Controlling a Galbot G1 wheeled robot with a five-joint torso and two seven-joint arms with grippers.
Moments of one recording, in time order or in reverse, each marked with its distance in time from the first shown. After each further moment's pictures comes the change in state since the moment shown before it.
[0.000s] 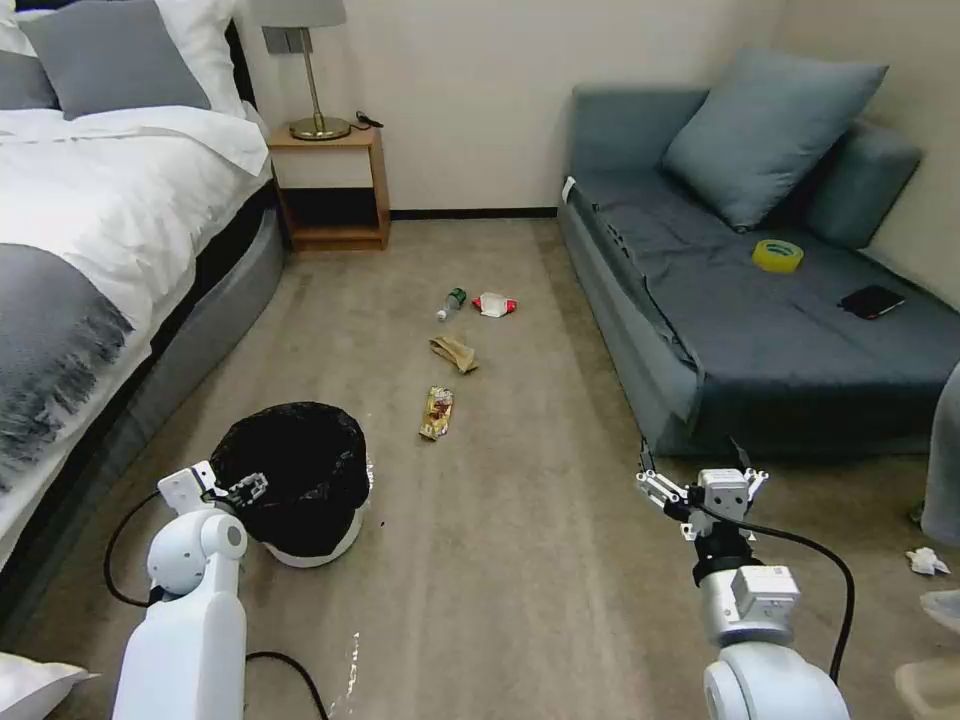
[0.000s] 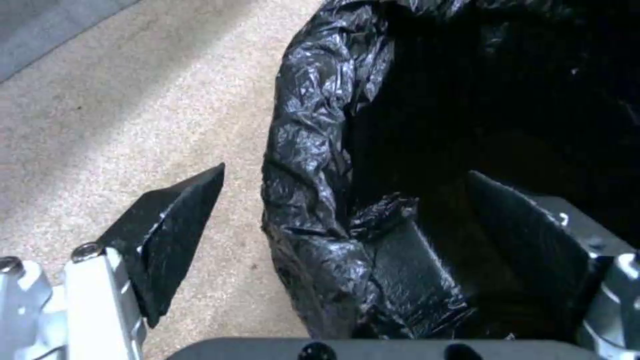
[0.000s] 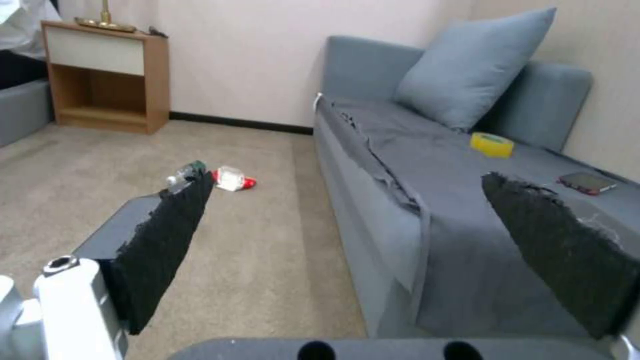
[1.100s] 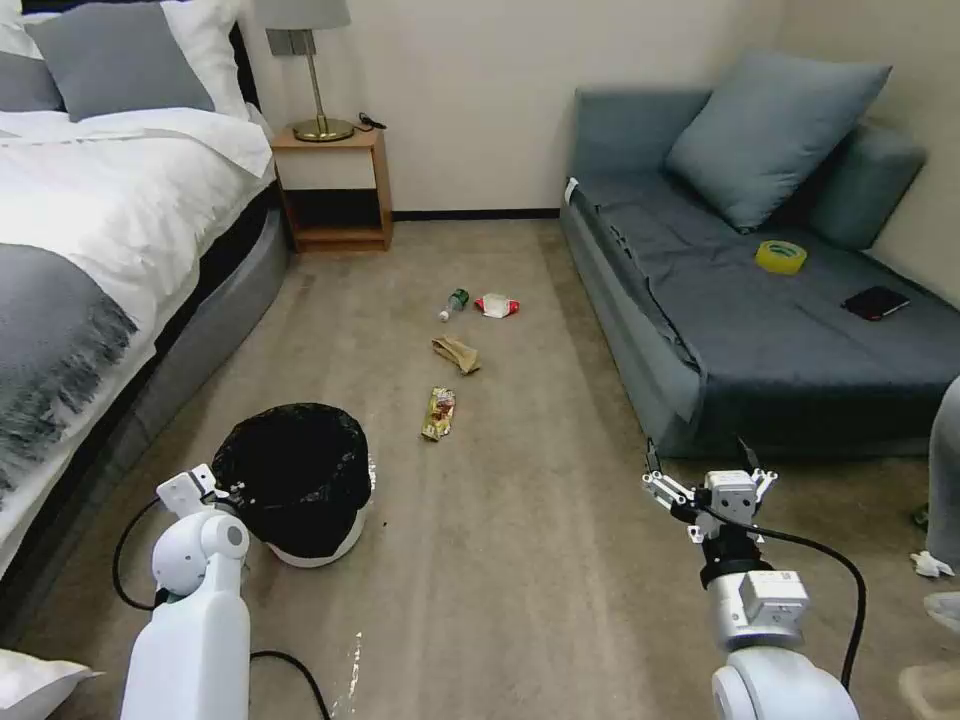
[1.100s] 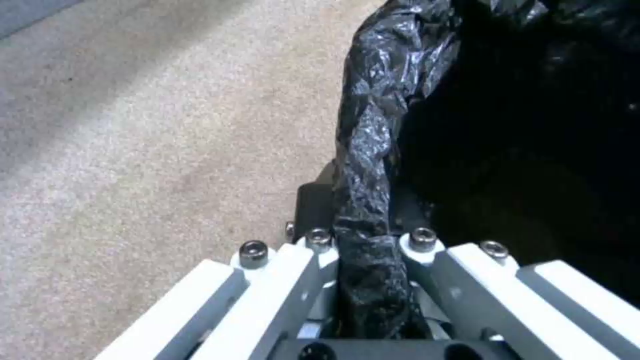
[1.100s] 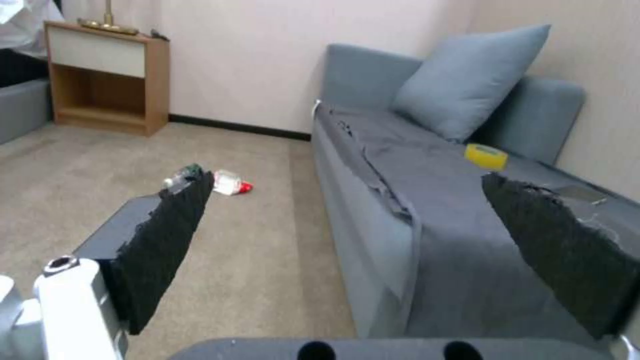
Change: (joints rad) left arm 0.015 -0.029 -0.024 -0.004 -0.062 0.005 -0.020; right arm -0.028 -0.024 0.016 0.023 -0.003 0.017 0.001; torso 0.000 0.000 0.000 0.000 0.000
